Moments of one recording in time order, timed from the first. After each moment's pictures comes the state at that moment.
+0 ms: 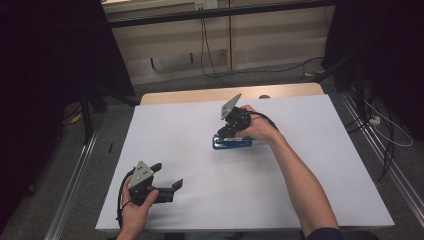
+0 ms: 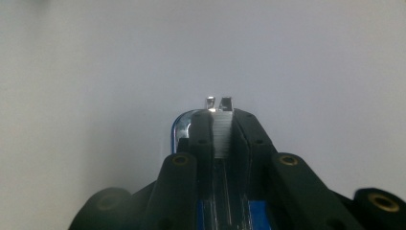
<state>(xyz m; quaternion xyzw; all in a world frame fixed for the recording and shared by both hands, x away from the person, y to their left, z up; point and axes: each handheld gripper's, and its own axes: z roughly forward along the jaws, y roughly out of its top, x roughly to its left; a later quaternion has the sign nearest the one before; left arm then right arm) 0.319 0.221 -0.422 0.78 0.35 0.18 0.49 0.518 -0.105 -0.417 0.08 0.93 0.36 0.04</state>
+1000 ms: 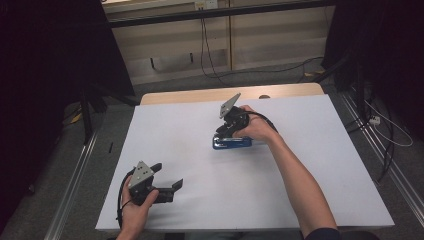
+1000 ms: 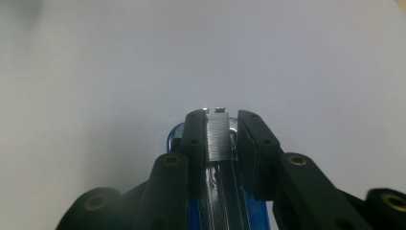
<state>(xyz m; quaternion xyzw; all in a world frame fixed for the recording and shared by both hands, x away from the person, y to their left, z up) 0.319 0.221 -0.422 0.78 0.35 0.18 0.49 0.519 -0.101 -0.418 0.10 0.92 0.36 0.04</state>
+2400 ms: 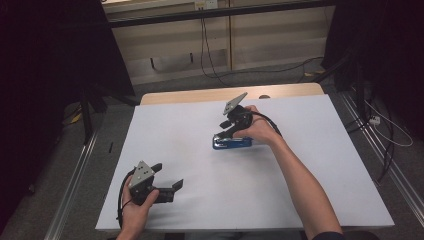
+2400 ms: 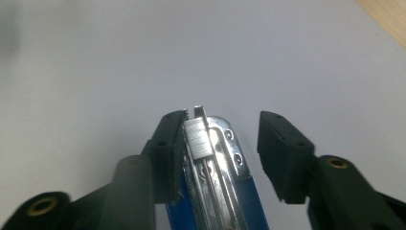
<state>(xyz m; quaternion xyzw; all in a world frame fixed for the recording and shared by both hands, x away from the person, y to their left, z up) 0.320 0.220 -0.423 0.78 0.35 0.18 0.48 0.515 -0.112 -0.419 0.18 0.90 0.39 0.06</state>
